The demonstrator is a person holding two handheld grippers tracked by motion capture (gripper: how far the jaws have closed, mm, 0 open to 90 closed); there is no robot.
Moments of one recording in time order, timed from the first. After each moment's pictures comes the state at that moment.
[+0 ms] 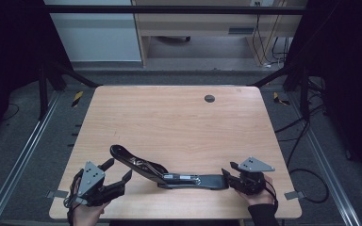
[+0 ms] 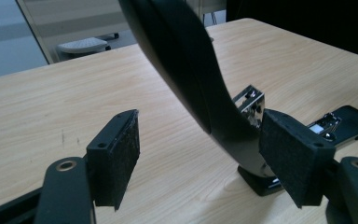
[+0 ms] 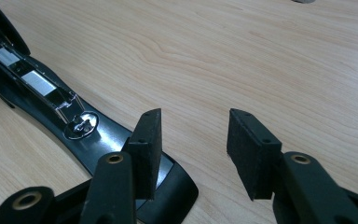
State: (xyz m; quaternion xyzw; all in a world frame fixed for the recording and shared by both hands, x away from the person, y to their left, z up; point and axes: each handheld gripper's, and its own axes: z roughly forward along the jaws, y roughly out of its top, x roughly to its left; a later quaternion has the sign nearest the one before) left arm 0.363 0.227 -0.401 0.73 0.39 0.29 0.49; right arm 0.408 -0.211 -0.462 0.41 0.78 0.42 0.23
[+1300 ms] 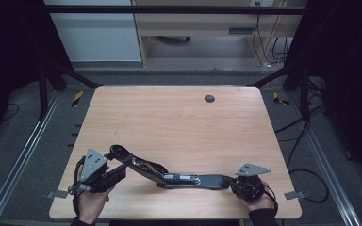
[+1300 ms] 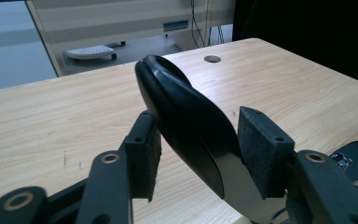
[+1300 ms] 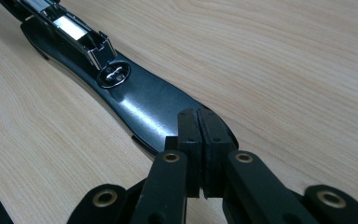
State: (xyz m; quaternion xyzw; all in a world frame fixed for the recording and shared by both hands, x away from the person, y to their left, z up) left arm 0.384 0.220 -0.384 0.70 0.41 0.29 0.50; right arm 0.401 -0.212 -0.478 0.40 0.82 0.39 0.15
